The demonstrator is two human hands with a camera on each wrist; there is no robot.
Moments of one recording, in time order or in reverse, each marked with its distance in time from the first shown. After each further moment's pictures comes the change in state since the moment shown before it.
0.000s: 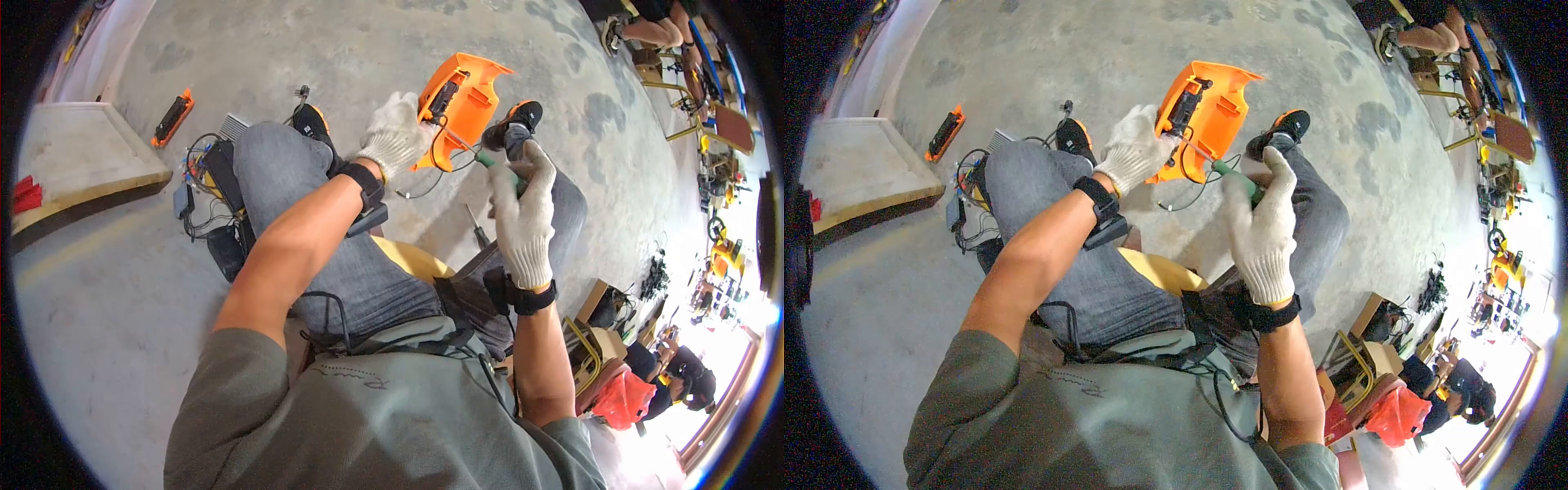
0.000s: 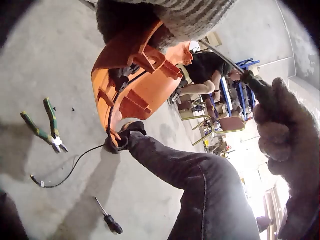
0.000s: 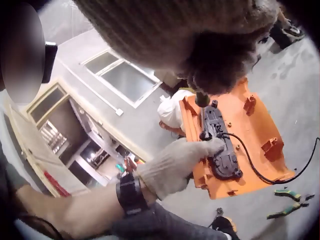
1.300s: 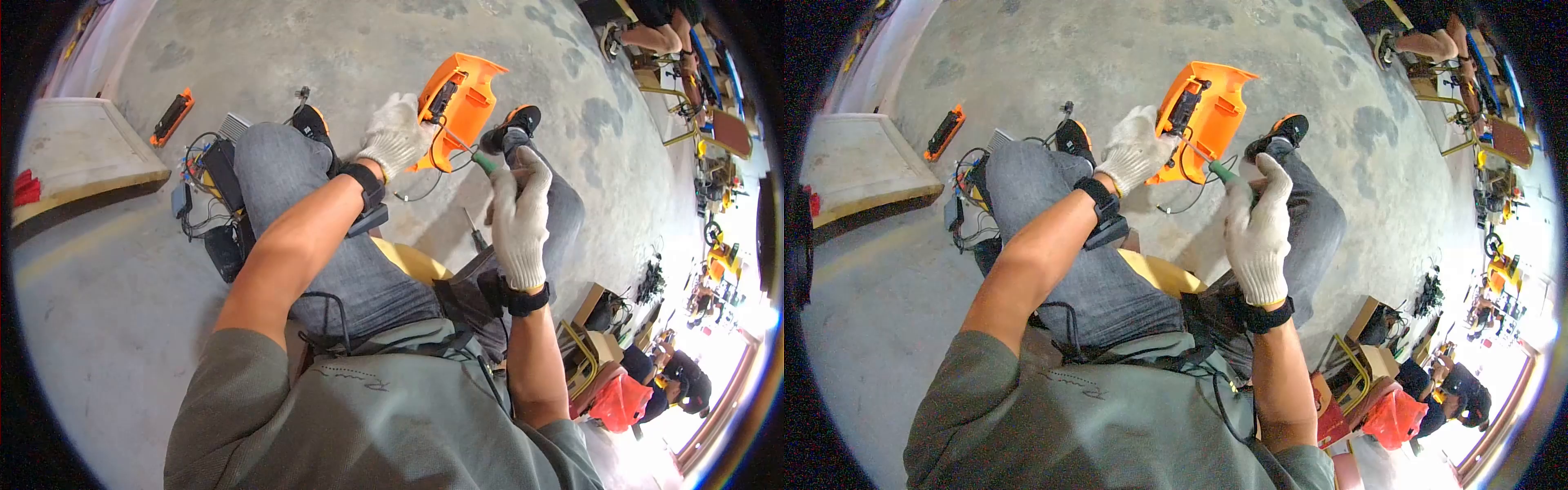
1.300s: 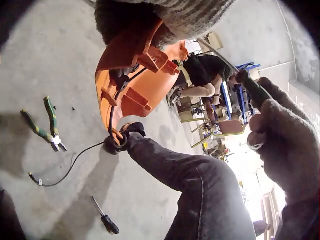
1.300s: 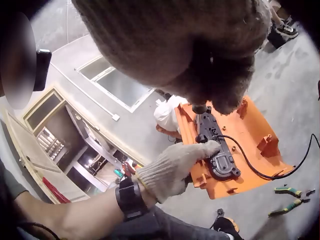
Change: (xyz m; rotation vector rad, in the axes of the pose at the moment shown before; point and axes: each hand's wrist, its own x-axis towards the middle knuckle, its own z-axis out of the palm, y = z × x) left_hand -0.001 -0.001 -0.001 -0.008 0.050 -0.019; right_hand 0.004 0.011 0.003 -0.172 0.011 -0.368
